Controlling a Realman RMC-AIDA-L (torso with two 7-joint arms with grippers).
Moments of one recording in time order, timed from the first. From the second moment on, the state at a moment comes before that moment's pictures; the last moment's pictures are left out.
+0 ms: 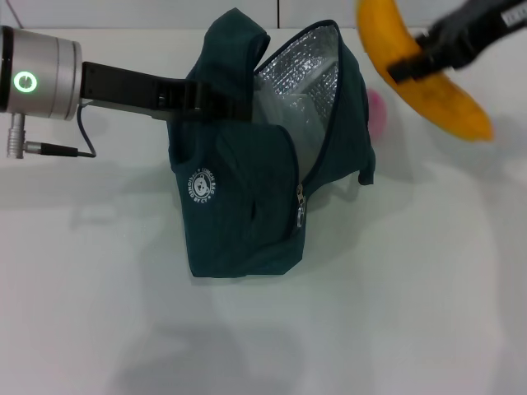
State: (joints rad) left arm -0.62 -2.08 0.89 1.13 2.06 1.66 -2.53; right arm 0.87 1.99 -1.00 -1.41 -2.30 -1.75 2.36
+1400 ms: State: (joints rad) left arm -0.62 -2.08 0.90 1.13 2.06 1.66 -2.53; right arm 0.68 2.02 -1.02 -0.80 -1.38 -1.59 1.55
